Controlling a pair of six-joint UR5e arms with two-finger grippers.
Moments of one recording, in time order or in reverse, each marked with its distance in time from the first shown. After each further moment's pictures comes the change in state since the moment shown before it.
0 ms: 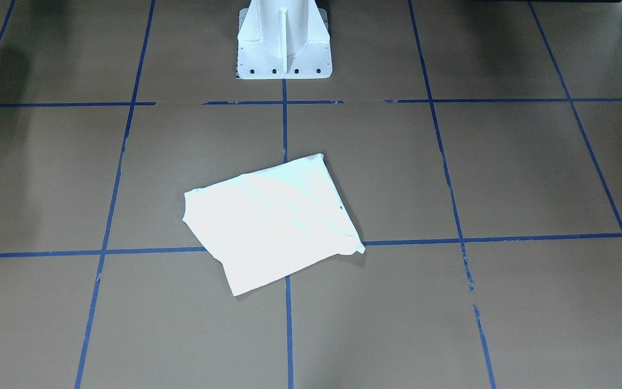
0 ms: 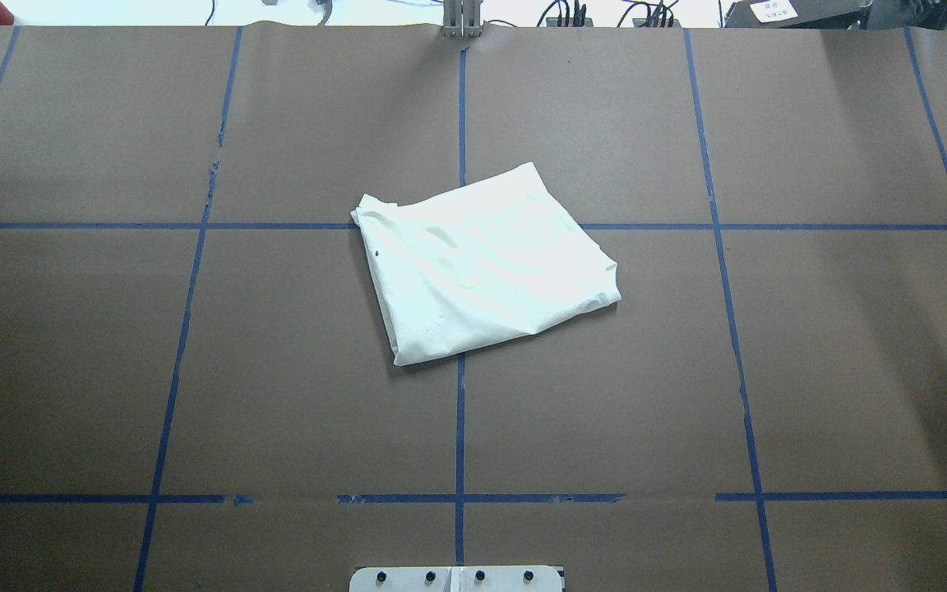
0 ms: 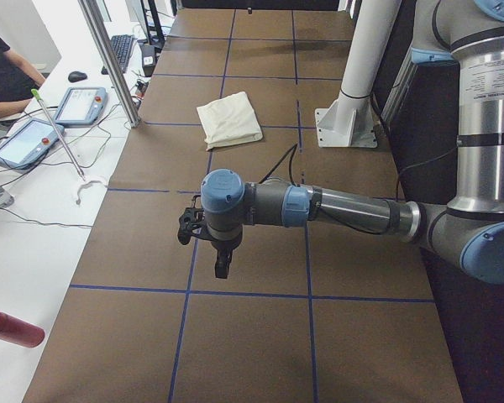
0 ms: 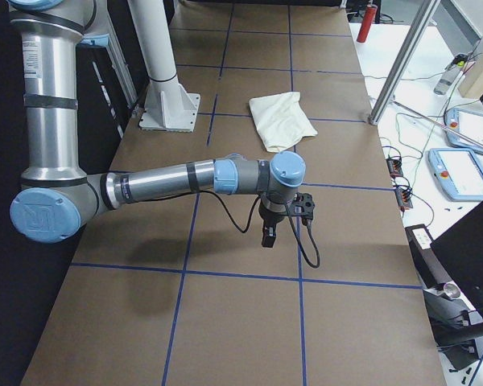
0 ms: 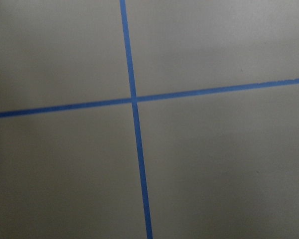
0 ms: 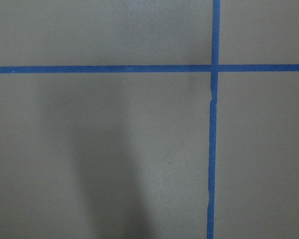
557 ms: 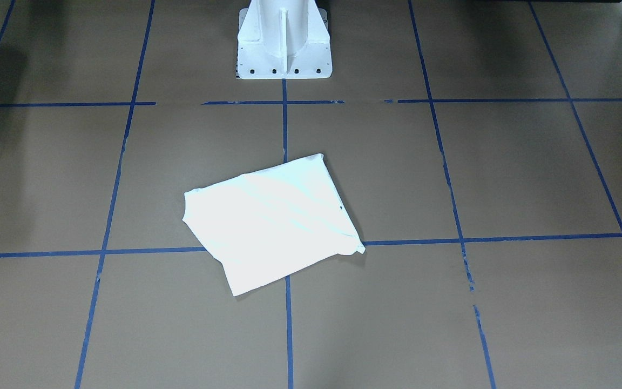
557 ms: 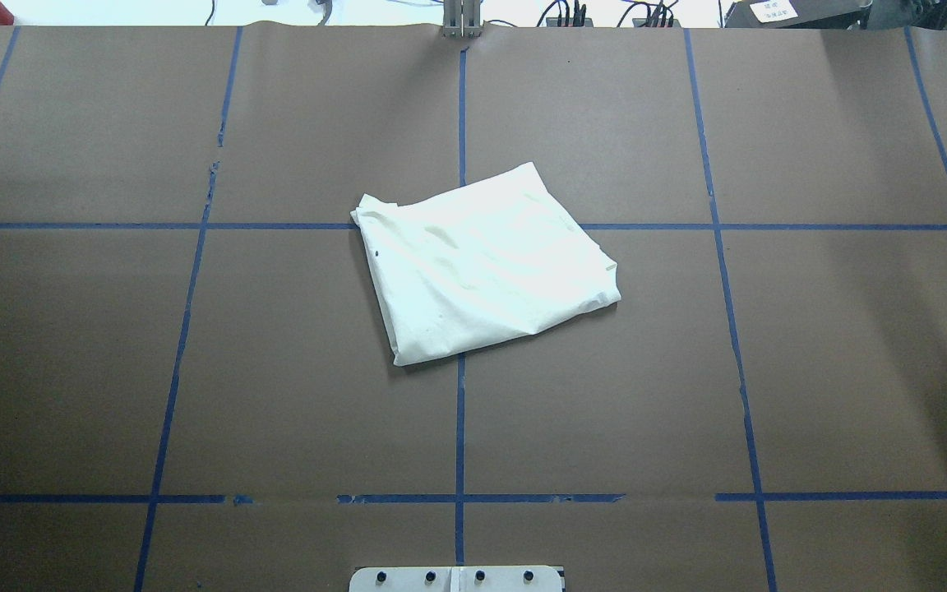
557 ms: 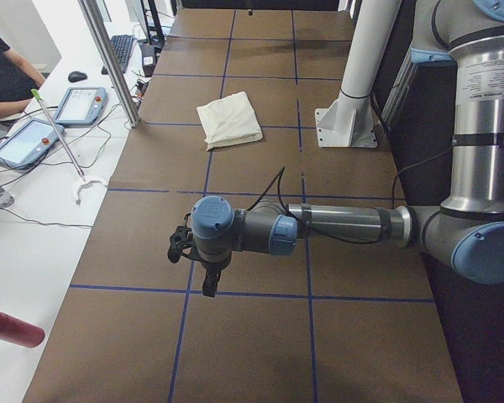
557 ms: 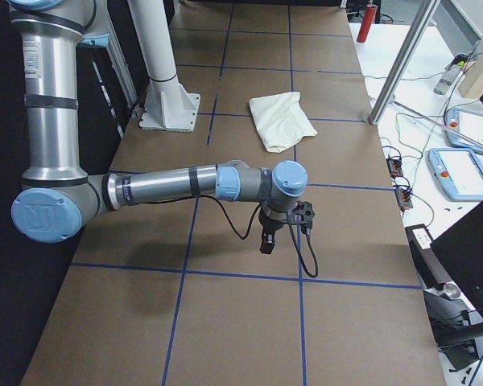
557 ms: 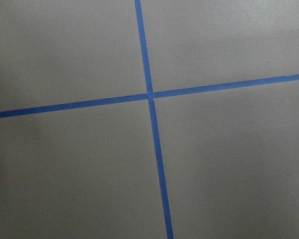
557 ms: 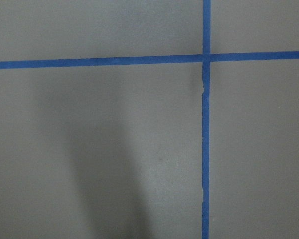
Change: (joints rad) left arm 0.007 -0.053 0.177 -0.198 0.004 -0.006; right arm 0.000 0.008 -0.044 0.000 0.003 -0.006
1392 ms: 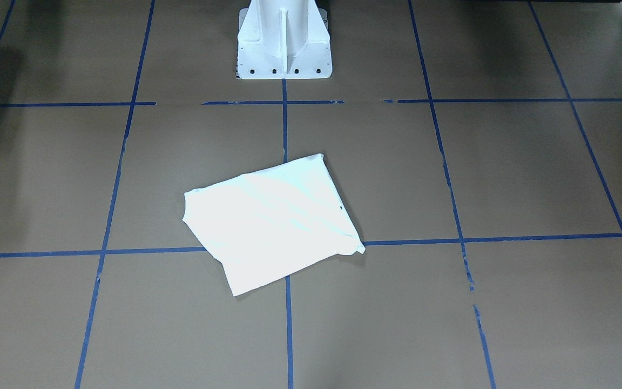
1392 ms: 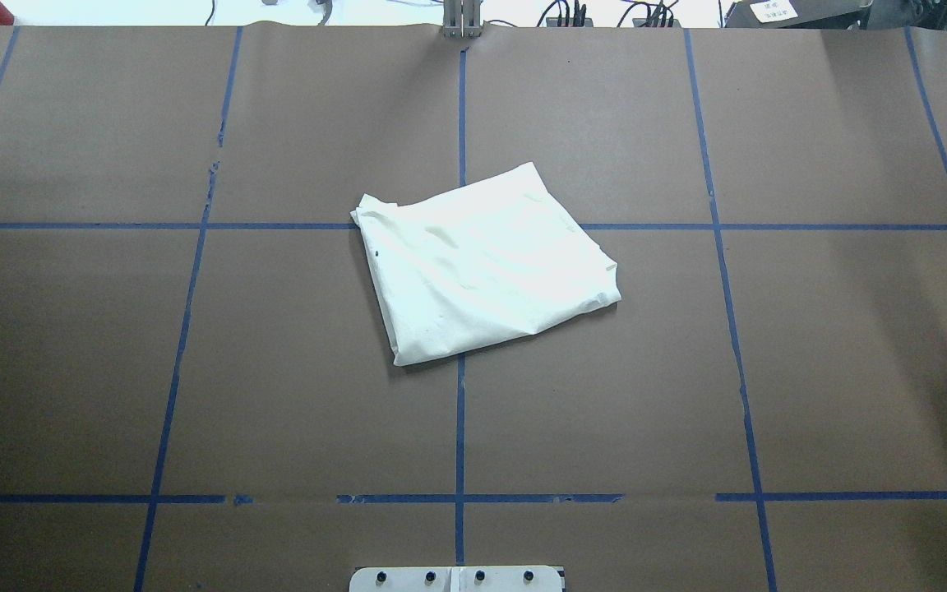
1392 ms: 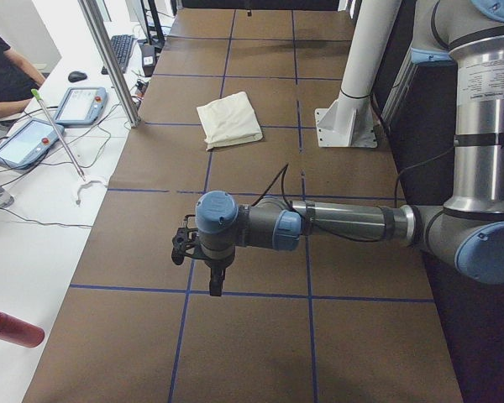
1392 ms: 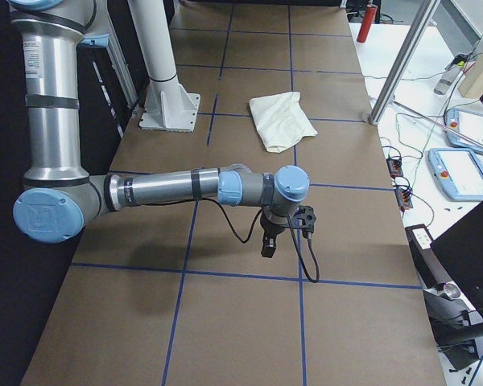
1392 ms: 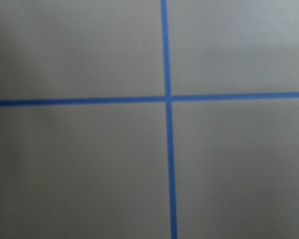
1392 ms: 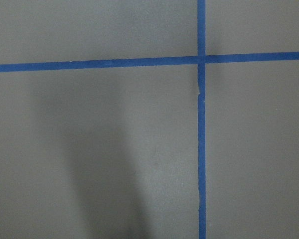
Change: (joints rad) left arm 0.016 0.089 -0.079 0.044 0.068 -0.111; right arm 0.000 0.003 -0.025 0.022 0.004 0.005
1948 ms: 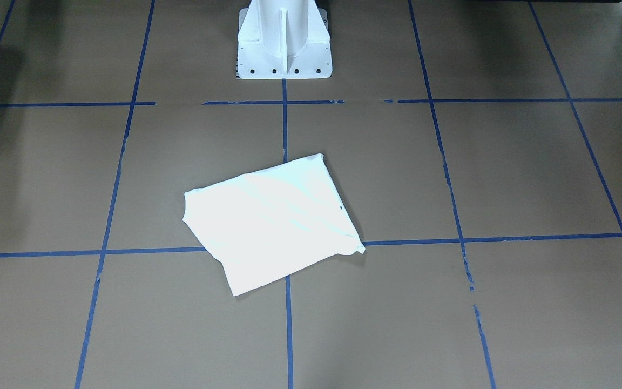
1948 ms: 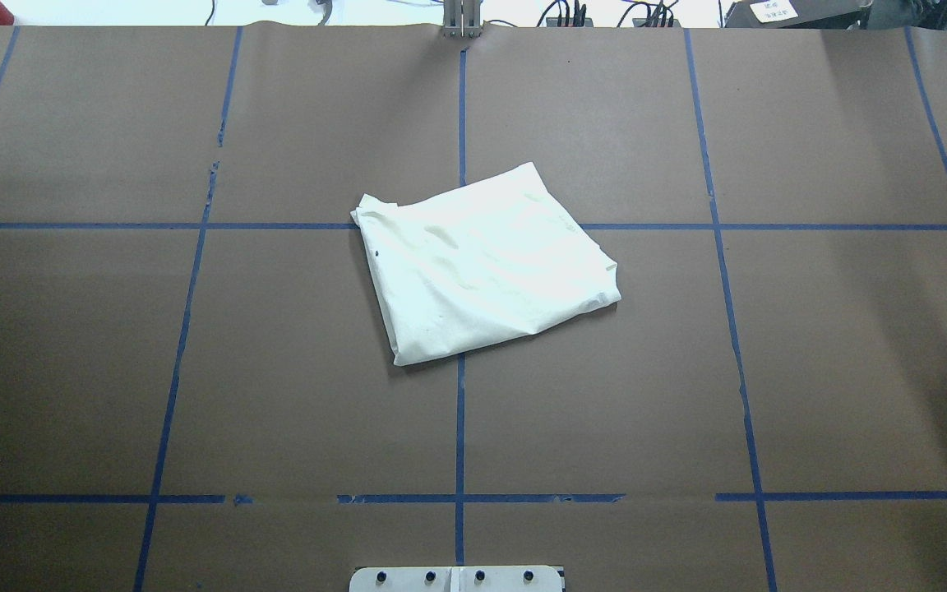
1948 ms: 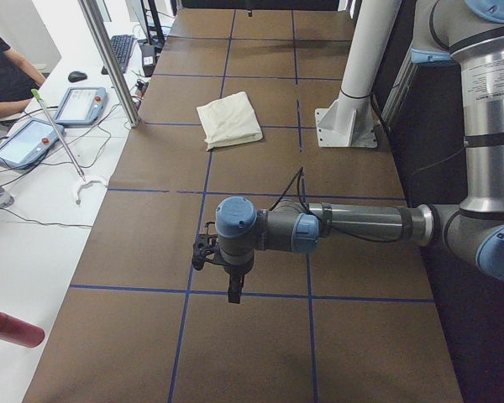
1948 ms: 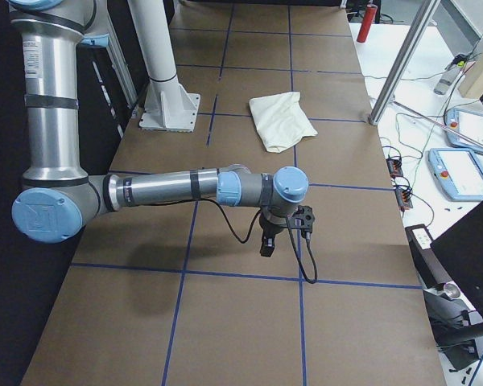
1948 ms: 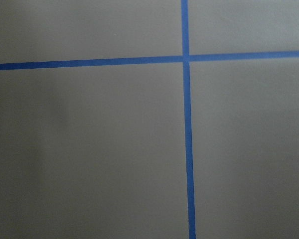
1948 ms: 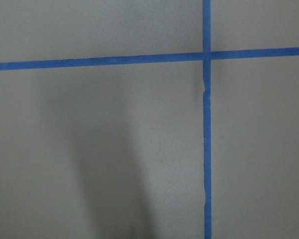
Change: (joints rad) left arm 0.038 0.043 -0.055 0.010 0.037 0.067; right arm 0.000 -0.004 0.001 0.000 0.018 0.001
